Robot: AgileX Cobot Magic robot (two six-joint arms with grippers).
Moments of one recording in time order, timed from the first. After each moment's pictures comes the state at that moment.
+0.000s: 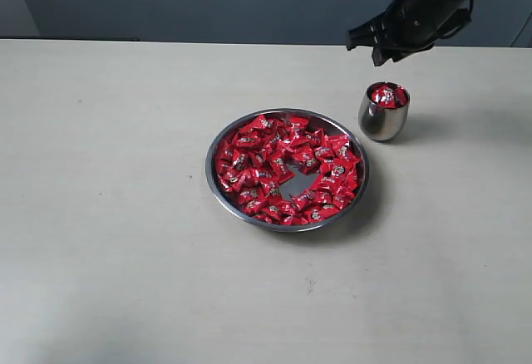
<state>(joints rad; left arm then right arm) 0.11 0.00 0.01 0.03 0.34 0.03 0.37 2.03 -1.63 -0.02 0.74 -0.05</state>
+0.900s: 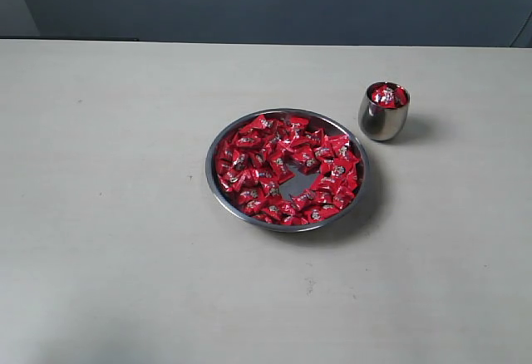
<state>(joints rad) 0.11 0.00 0.01 0.03 0.34 0.03 0.37 1.39 -1.19 0.10 0.37 0.00</state>
